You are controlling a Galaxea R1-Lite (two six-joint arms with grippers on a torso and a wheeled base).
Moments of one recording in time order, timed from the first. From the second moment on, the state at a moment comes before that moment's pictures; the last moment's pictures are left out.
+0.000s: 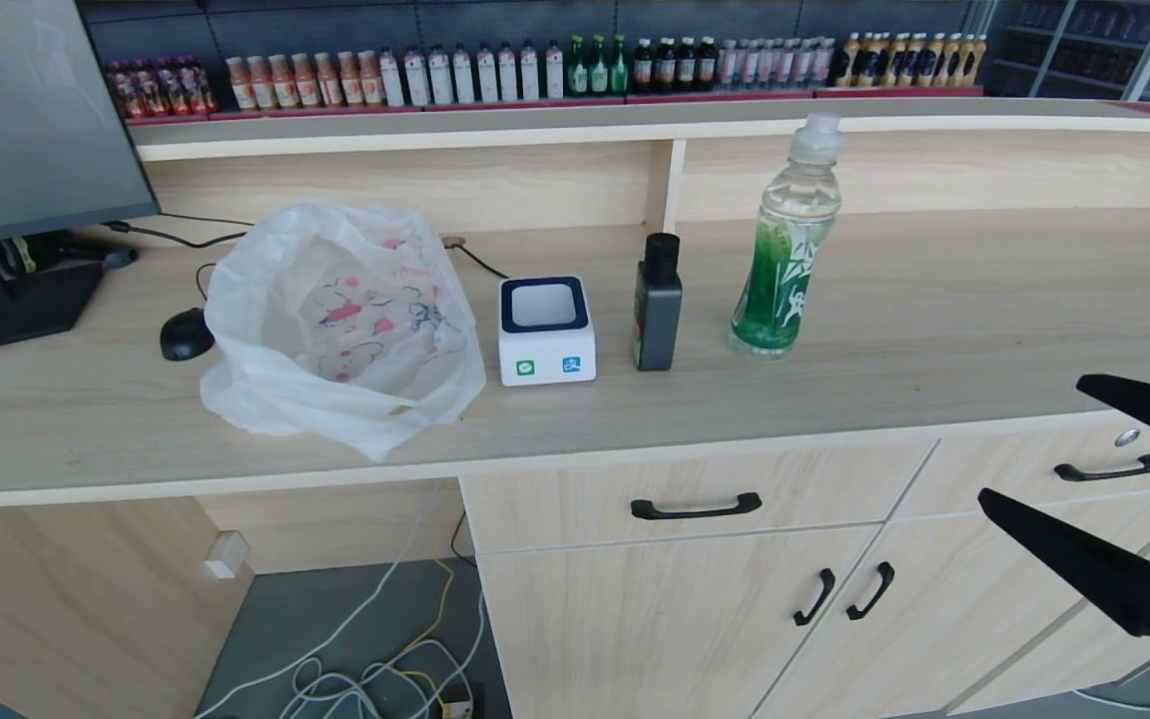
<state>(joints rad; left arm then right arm) 0.00 0.00 0.00 0.00 0.00 0.00 0.38 0.99 -0.37 -0.66 0.18 -0.32</state>
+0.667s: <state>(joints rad) 0.00 0.00 0.00 0.00 0.00 0.00 0.57 1.28 -0.35 -1.01 -0.09 -0.18</state>
